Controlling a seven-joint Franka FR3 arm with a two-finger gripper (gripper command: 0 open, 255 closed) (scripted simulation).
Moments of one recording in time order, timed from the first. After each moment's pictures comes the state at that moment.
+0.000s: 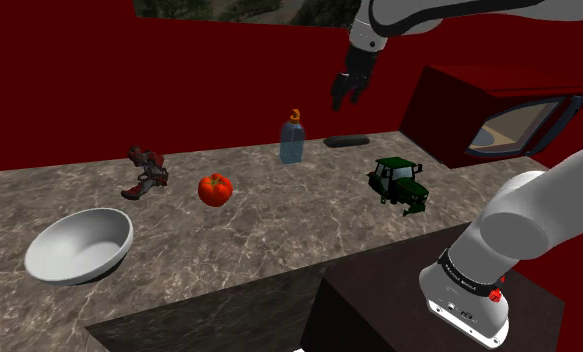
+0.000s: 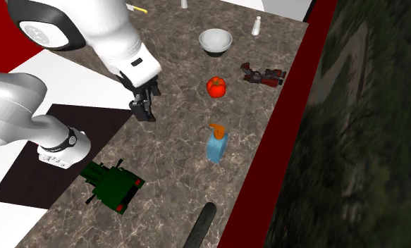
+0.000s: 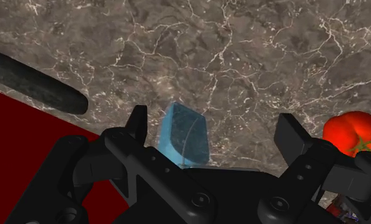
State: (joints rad) arm -0.03 -0.36 0.05 -2.22 0.03 1.96 -0.06
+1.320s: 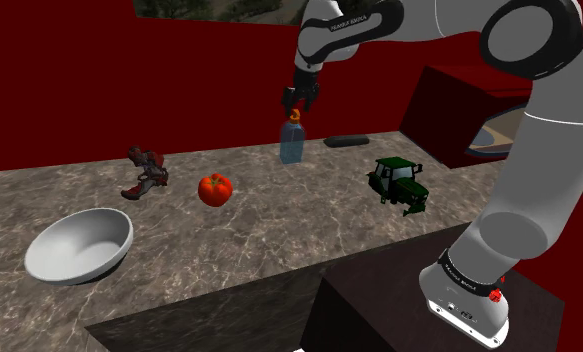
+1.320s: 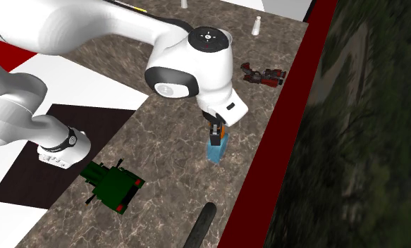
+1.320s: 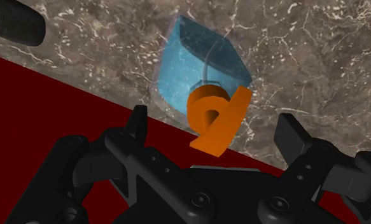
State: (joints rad) arm -0.03 0.26 0.05 -1.75 0.02 2.12 -0.01
